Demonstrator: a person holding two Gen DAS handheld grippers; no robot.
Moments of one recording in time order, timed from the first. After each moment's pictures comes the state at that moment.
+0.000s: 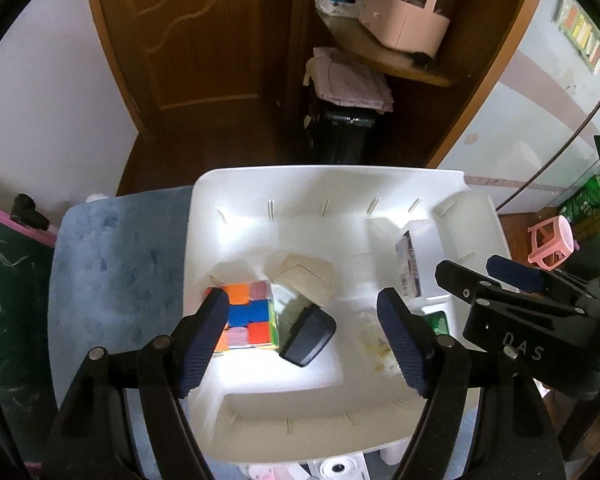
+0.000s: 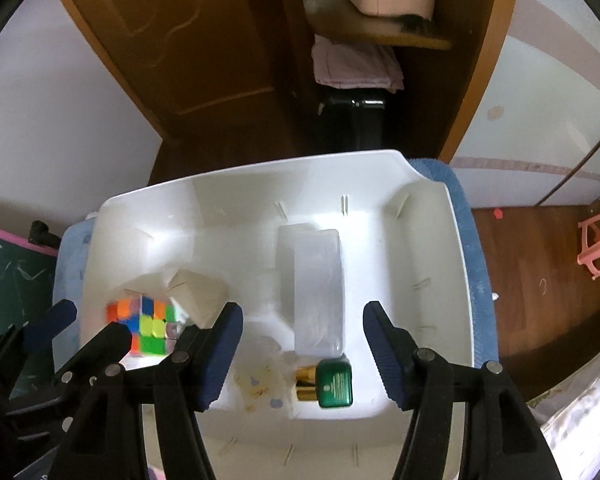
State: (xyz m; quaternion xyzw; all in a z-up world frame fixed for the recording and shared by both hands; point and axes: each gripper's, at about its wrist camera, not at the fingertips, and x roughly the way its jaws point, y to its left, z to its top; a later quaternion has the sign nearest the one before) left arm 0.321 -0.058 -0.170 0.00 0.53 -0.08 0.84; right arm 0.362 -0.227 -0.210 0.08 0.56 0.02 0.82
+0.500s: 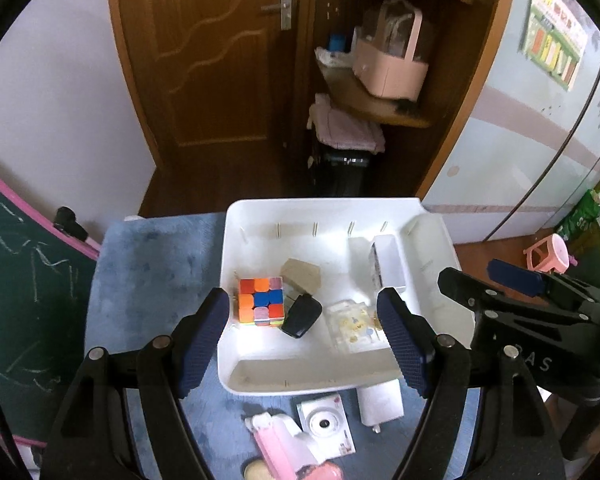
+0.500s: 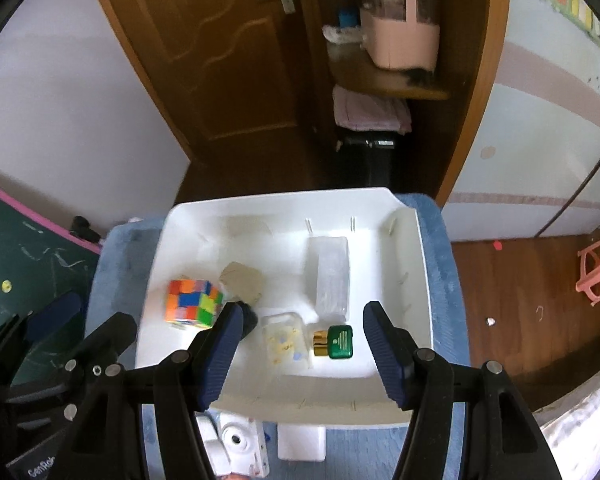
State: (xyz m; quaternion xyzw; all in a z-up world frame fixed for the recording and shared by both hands) left arm 0.242 -0.055 -0.089 0.00 0.47 -0.07 0.88; right arm 0.287 -0.229 -0.123 0.07 0.50 0.06 0.86
